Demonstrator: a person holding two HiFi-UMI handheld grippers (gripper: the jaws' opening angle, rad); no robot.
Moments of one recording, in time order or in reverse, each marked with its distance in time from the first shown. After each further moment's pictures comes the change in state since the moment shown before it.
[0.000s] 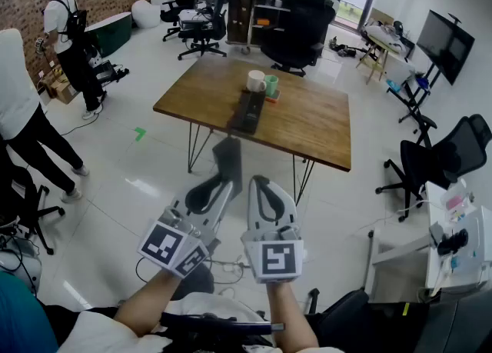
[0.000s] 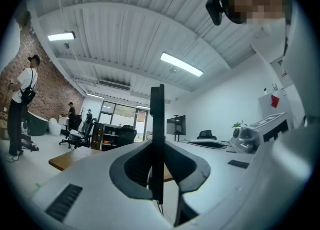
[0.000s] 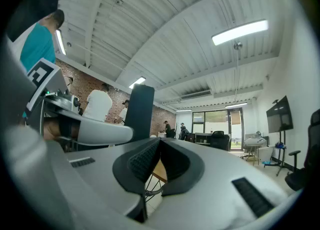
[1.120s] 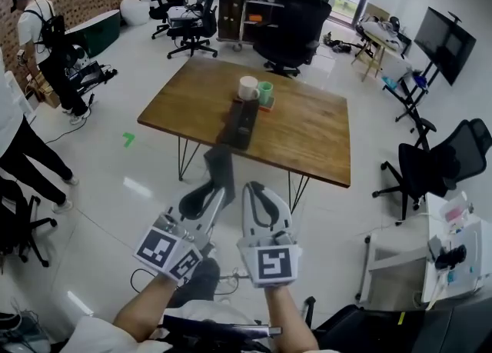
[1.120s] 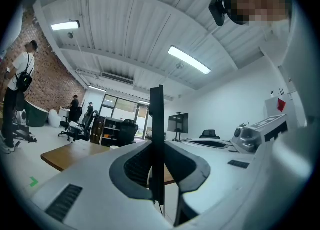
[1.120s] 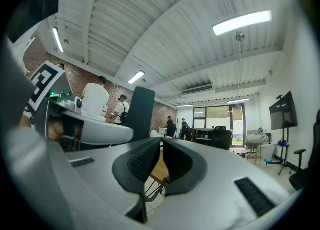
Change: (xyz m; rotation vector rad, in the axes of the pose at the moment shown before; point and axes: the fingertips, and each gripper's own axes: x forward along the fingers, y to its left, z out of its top) left arm 0.070 0.073 -0.035 -0.062 0.044 0.020; right arm 0.087 -0.037 -0.034 0.012 0.059 0.025
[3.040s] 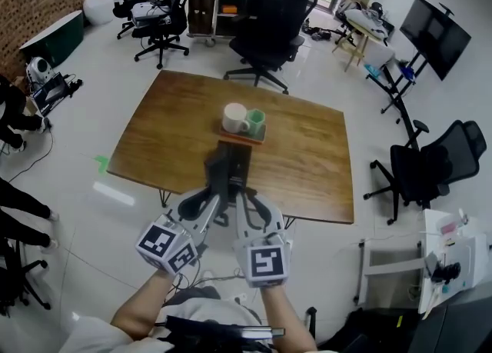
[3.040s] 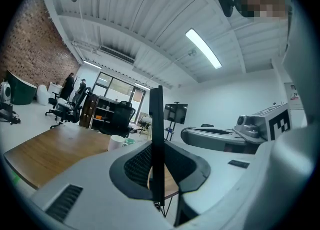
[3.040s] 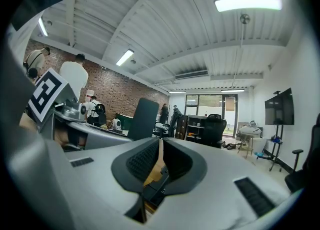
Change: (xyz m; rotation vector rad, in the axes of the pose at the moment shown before) left arm 0.182 0.191 -0.070 -0.133 0.160 -0.114; right arm 0.229 -0.084 -0.053 0.003 0.169 -0.097
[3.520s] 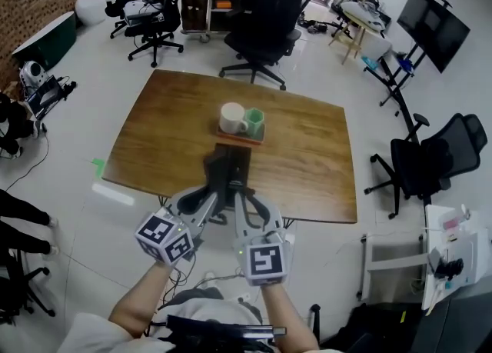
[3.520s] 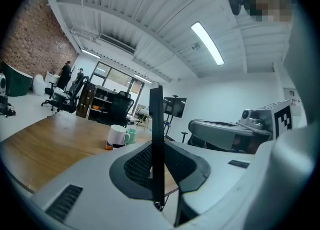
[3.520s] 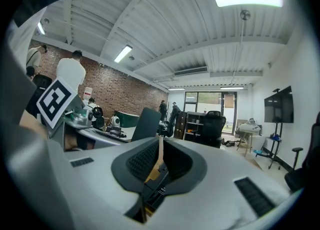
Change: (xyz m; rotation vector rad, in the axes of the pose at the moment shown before) left arm 0.030 0.043 -0.036 -0.051 0.092 -0.040; right arm 0.030 -0.009 -0.019 0.002 0.036 -0.011
